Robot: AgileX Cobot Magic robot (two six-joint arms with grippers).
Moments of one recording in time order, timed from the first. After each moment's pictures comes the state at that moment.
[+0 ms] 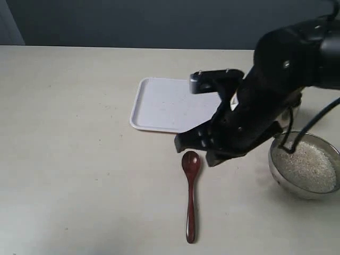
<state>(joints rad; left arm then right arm) -0.29 0.01 0.00 0.32 0.13 0.01 0.81 1.58 -1.00 0.15 0.84 0.27</state>
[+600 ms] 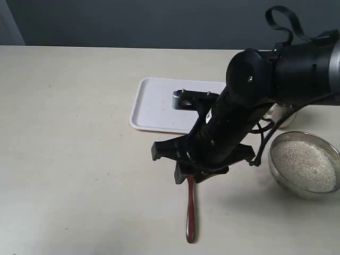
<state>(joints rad) -0.29 0.01 0.00 0.32 0.13 0.01 0.83 1.71 -1.00 0.38 0.76 0.23</state>
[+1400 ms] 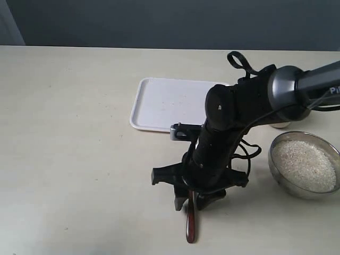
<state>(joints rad) -0.29 0.01 0.00 0.32 0.13 0.01 0.84 1.91 -1.00 0.43 0.76 0.24</state>
